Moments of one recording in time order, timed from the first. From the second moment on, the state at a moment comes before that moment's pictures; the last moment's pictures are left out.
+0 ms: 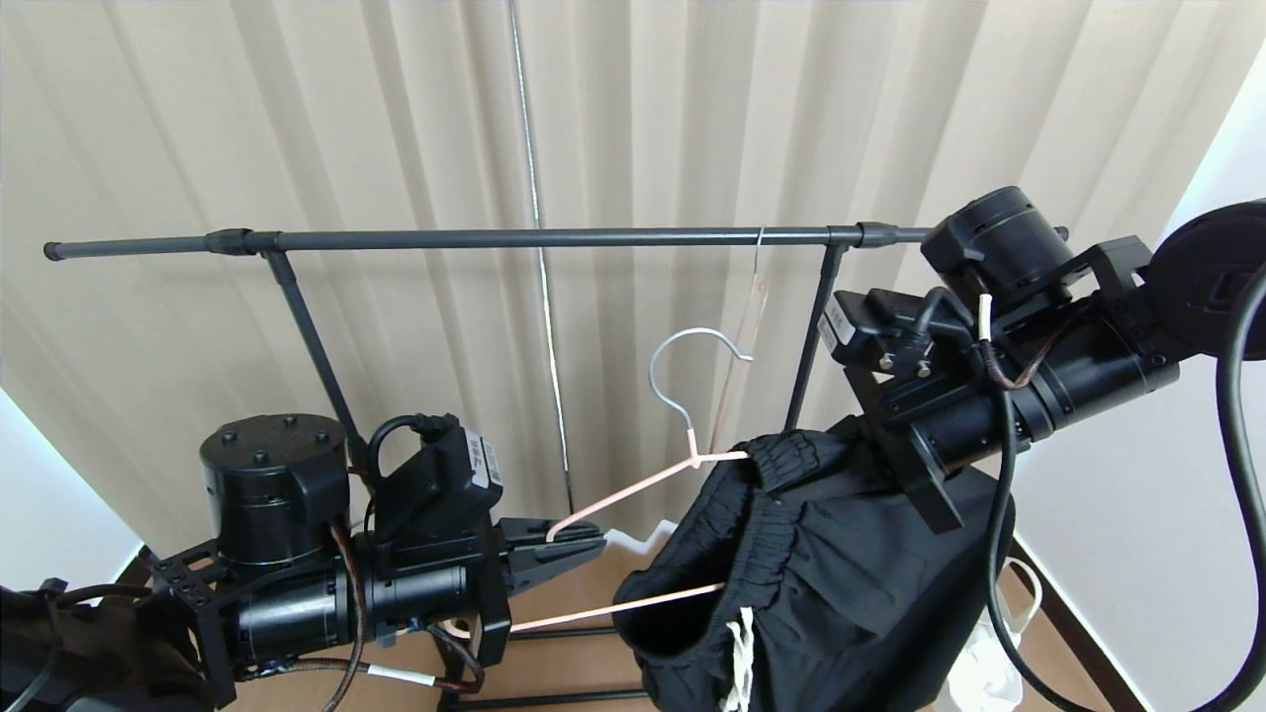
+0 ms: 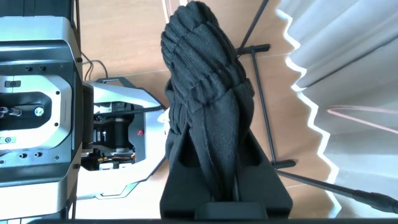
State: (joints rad) left arm -0.51 1.73 -0.43 -1.03 -0.63 0.35; right arm 0.45 1.79 -1.46 0.65 0.68 -0.78
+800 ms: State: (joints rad) left arm -0.45 1.66 -0.37 -1.17 -0.58 0.16; right arm 0.45 1.71 -1.44 0.67 0.66 -0.76
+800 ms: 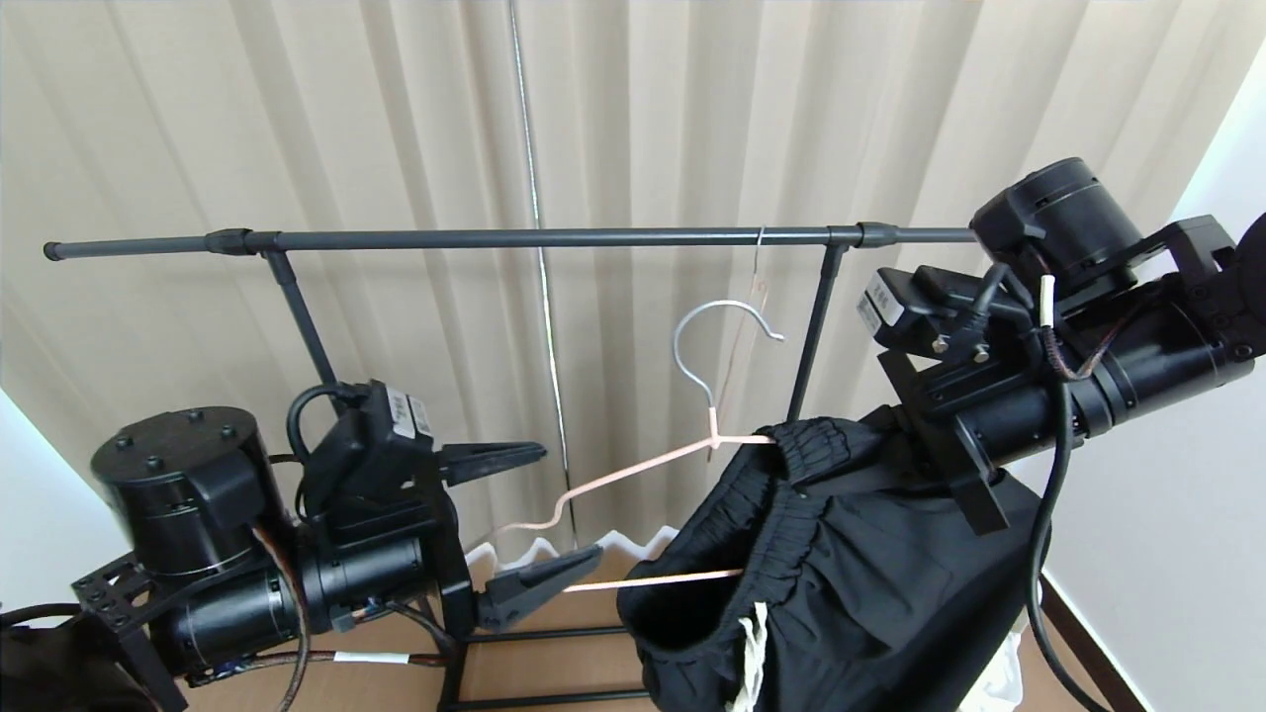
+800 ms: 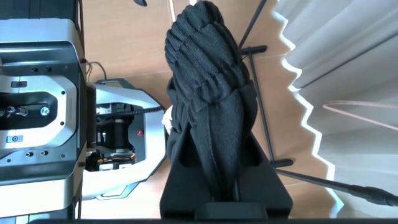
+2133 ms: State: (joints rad) left arm -0.61 1.81 -0.63 -0.69 -0.26 -0.38; right arm 0.53 1.48 -1.23 0.30 0.23 -0.72
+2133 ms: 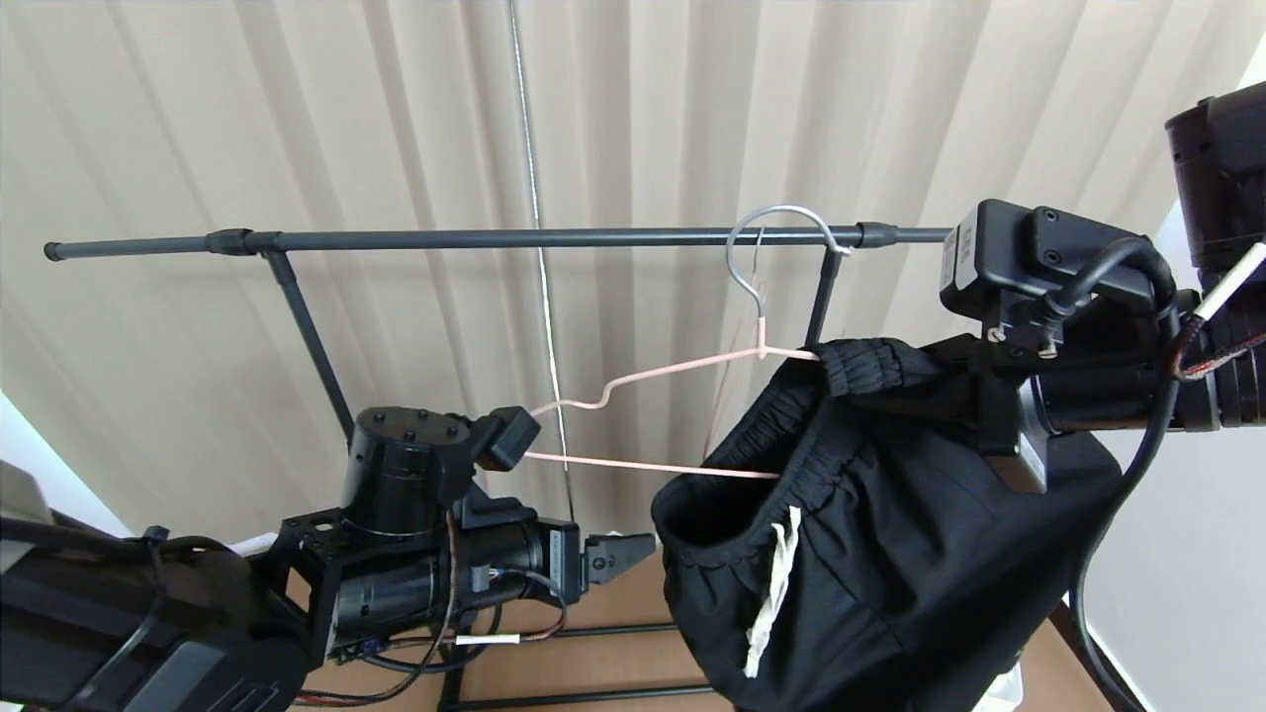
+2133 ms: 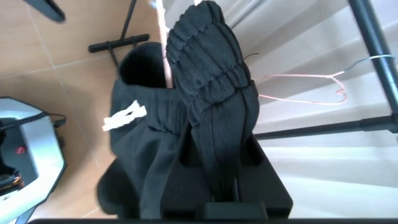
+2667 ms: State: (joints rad) left arm -0.64 1.91 -0.74 -0.70 -0.20 -0.41; right arm 0.59 1.43 -1.21 0.30 0.21 -0.70
